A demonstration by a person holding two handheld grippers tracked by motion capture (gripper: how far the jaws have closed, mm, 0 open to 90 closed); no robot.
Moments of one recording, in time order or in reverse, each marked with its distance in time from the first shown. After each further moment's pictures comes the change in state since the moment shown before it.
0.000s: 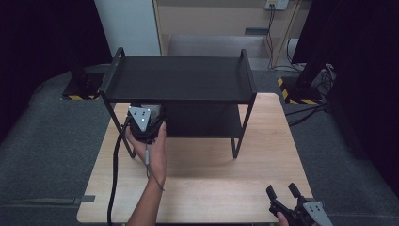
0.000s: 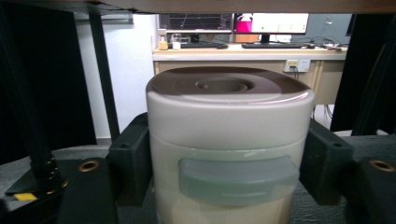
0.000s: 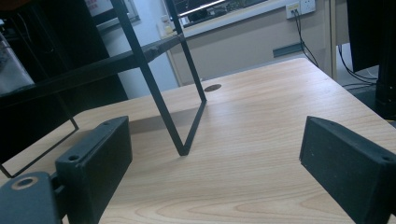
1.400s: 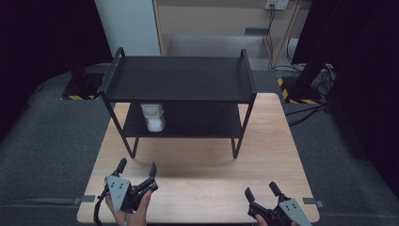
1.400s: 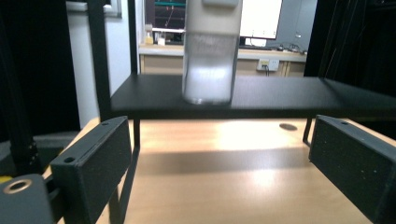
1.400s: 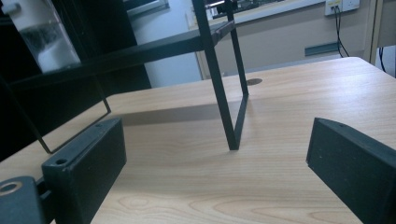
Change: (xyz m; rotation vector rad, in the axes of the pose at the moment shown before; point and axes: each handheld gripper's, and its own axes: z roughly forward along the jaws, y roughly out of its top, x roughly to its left) left arm 0.038 -0.093 -0.161 -0.025 -0.092 -0.056; right arm 0.040 -0.006 0.014 0.032 0.090 -0.072
